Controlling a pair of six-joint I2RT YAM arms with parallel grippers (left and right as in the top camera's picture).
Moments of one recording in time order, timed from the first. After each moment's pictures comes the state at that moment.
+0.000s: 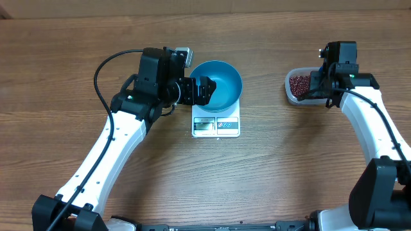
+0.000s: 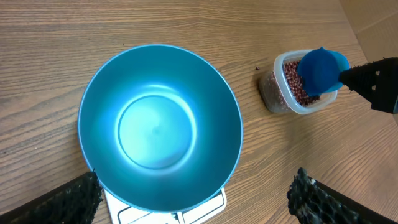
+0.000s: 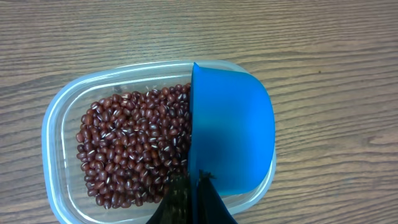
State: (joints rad) left arm -0.33 1.51 1.19 -0.45 0.38 -0.30; right arm -0.05 1.66 1.24 -0.63 0.19 0.01
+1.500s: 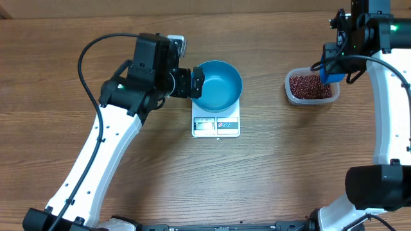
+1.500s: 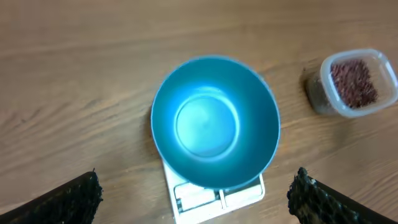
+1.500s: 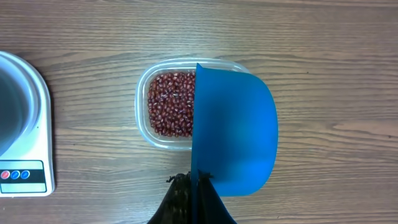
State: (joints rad) left arm -0.34 1.51 1.43 -0.78 0.15 -0.23; right arm -0.06 1.81 1.98 -1.39 0.05 -0.08
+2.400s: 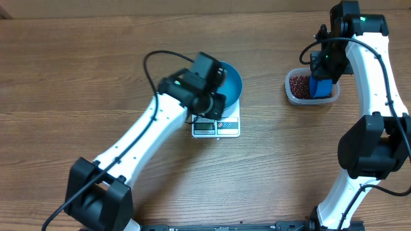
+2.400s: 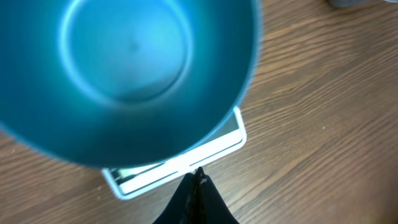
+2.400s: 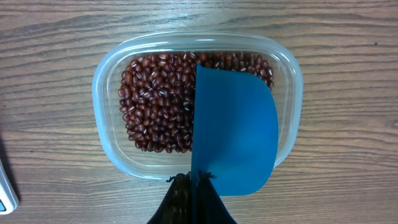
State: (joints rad) left arm -0.59 1.73 1.43 -0.84 0.12 -0.28; right arm -0.07 2.06 1.97 -1.37 0.05 -0.08
